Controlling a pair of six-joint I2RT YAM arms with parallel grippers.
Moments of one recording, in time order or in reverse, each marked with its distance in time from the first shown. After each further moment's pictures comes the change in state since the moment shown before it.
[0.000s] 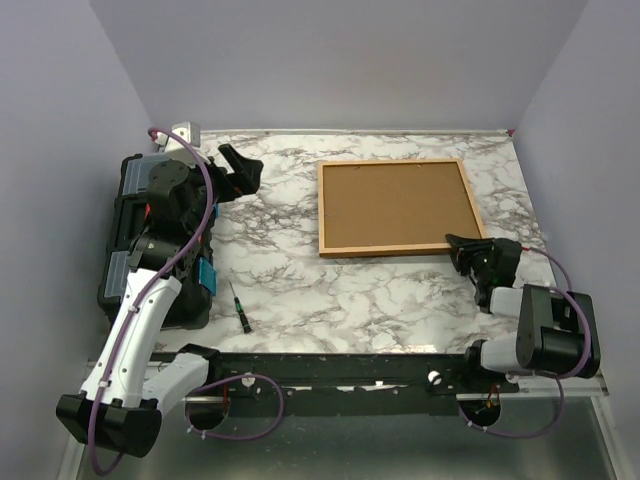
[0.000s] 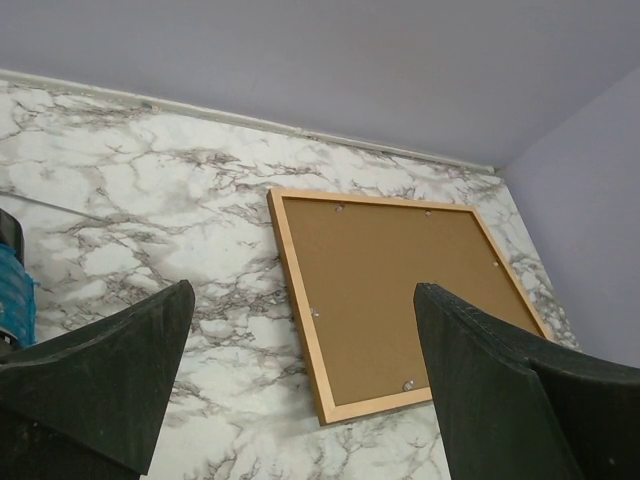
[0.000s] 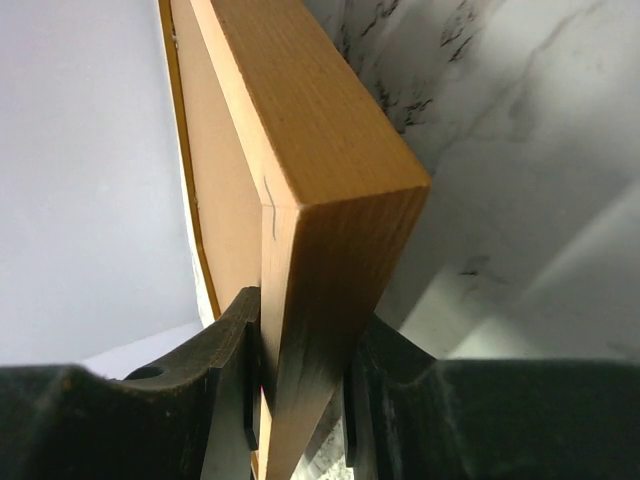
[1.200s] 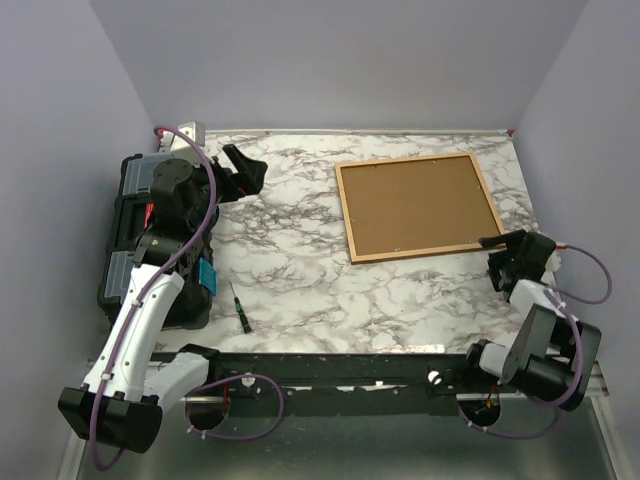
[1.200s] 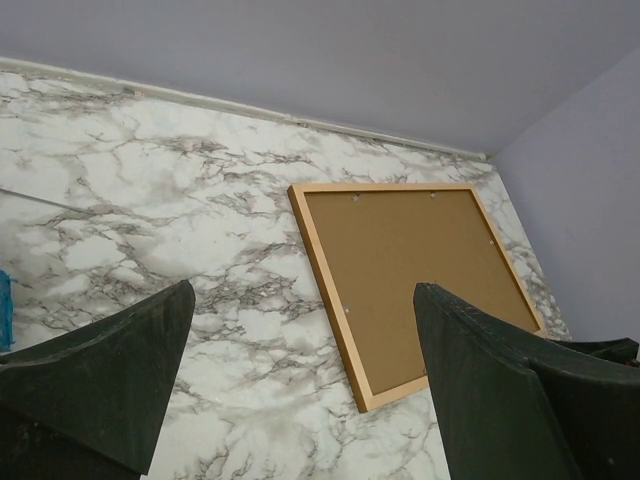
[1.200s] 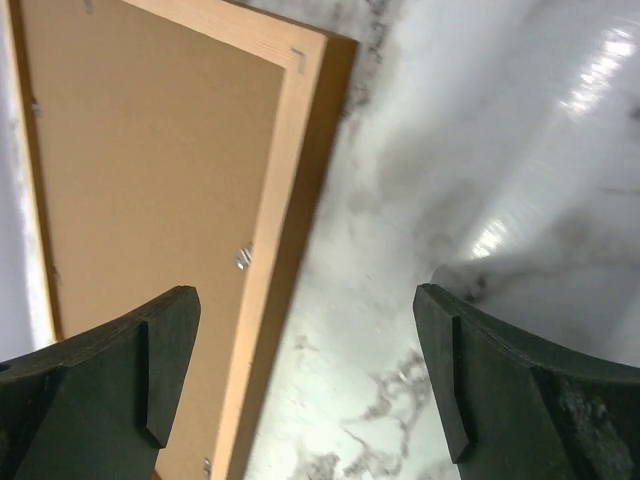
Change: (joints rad) left arm 0.000 0.026 -0.011 0.019 0.037 -0.015; right arm -0.245 -0.107 0.176 -0.484 0.090 -0.332
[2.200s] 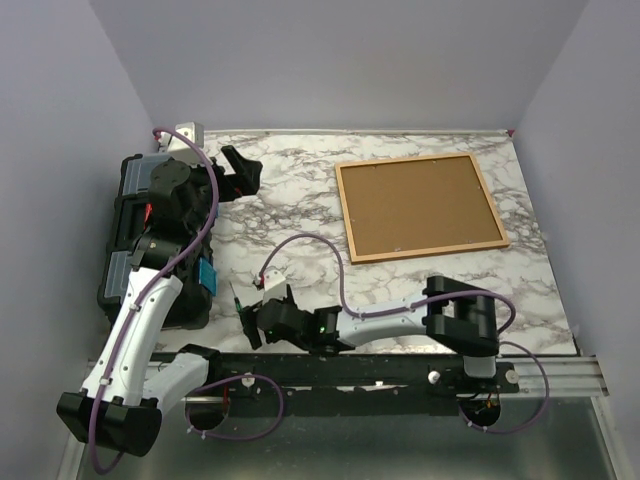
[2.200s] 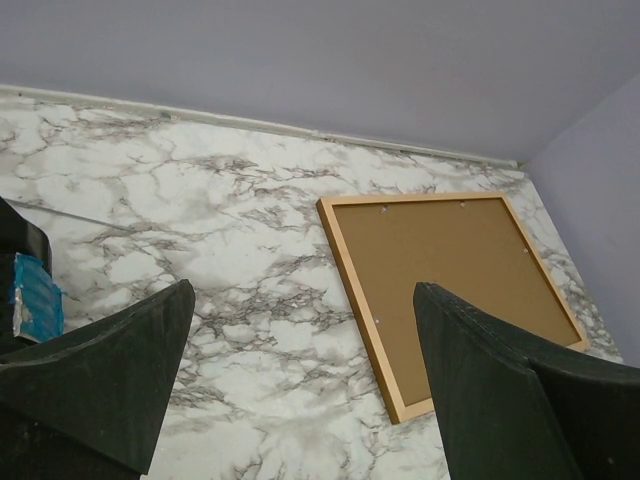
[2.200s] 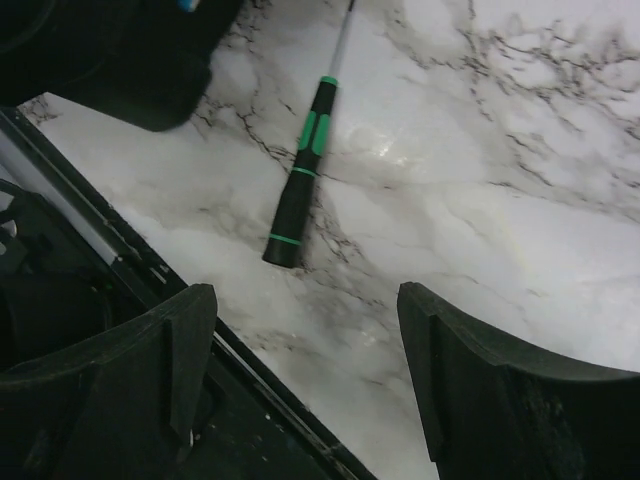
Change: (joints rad) left arm -0.001 -0.018 0.000 0.000 -0.058 0.074; right arm 1.849 0.636 0.742 -0.056 0.529 -0.270
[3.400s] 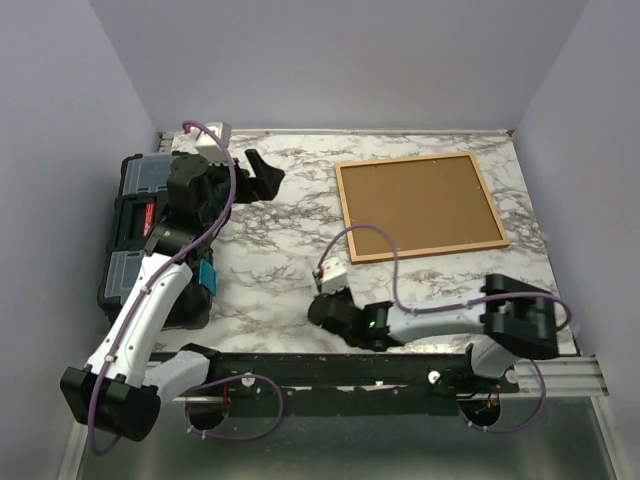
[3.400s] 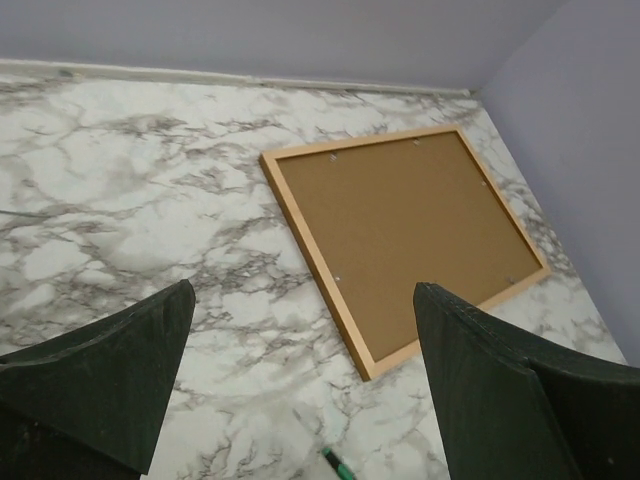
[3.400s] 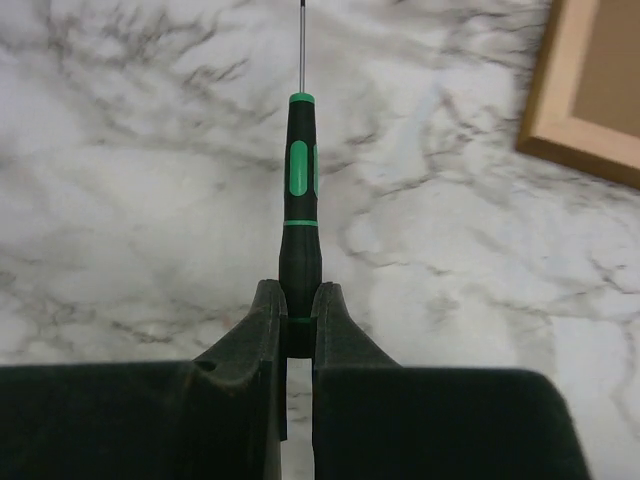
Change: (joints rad) left arm -0.042 0.065 0.000 0.015 0.103 0.006; right arm -0.006 -0.191 -0.286 -0.121 0.385 -0.071
